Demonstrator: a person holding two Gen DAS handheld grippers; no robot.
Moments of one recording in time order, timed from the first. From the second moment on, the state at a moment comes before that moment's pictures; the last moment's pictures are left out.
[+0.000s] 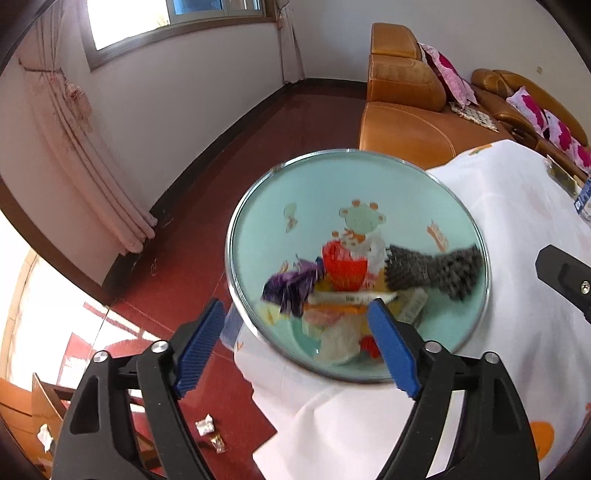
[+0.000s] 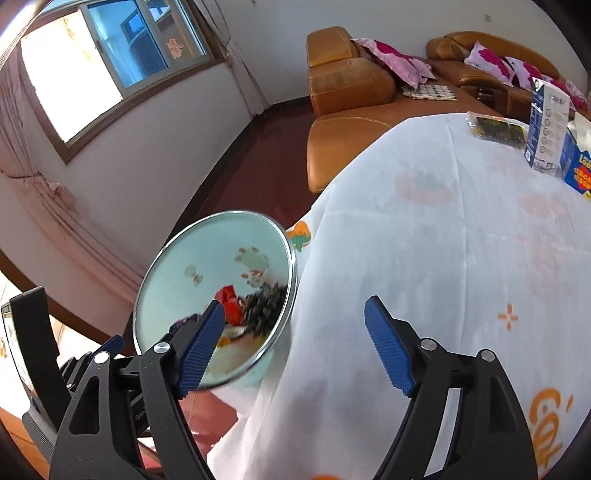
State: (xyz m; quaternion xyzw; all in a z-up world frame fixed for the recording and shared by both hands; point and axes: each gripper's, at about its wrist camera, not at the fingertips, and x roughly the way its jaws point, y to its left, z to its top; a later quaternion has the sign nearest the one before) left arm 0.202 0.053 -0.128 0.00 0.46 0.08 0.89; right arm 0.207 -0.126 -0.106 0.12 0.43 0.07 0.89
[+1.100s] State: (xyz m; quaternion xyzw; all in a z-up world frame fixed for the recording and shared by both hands) left arm 0.045 0.034 -0.044 0.05 0.28 0.08 0.95; right arm 0.034 -0.130 -0.018 0.10 0.27 0.03 0.96
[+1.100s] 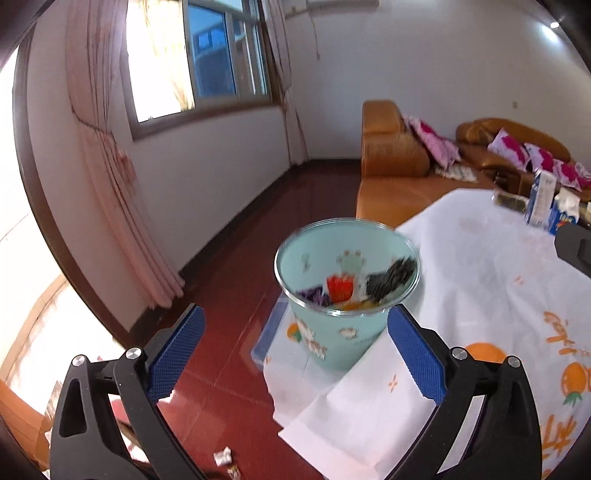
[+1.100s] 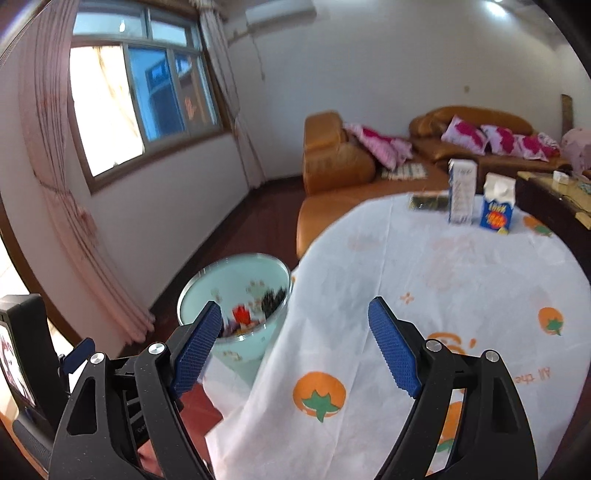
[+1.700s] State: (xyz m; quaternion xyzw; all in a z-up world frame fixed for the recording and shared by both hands) left arm 0.005 0.027 0.015 0.04 0.20 0.06 0.98; right arm -0.018 -0.143 0.026 0.11 0.16 0.00 0.98
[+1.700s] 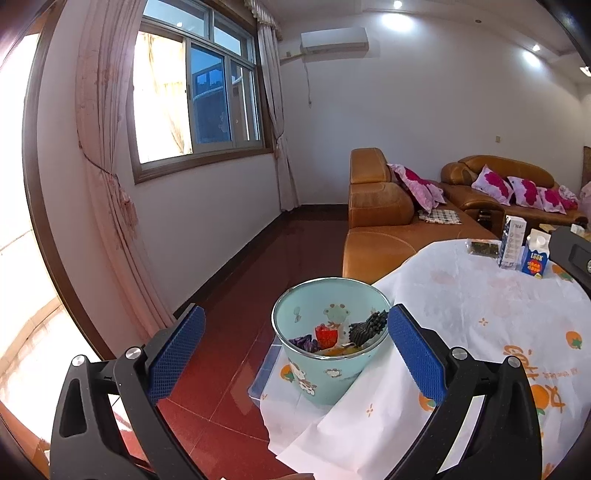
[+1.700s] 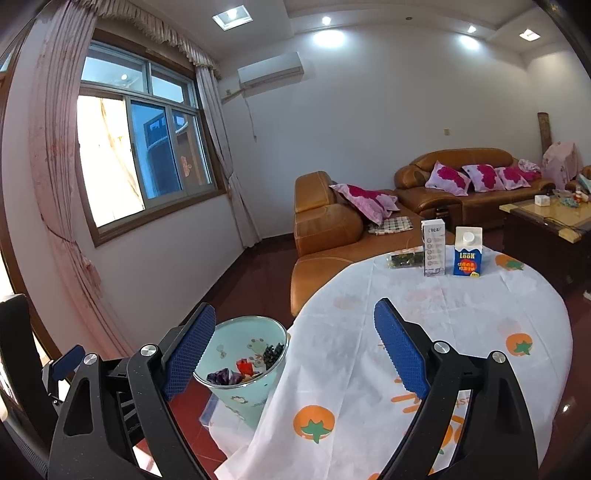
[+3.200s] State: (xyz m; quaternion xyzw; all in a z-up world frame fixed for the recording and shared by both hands) left arm 0.001 0.033 0.018 0.02 0.20 0.06 0.98; right arm -0.020 -0.136 0.027 0.11 0.16 0.01 0.98
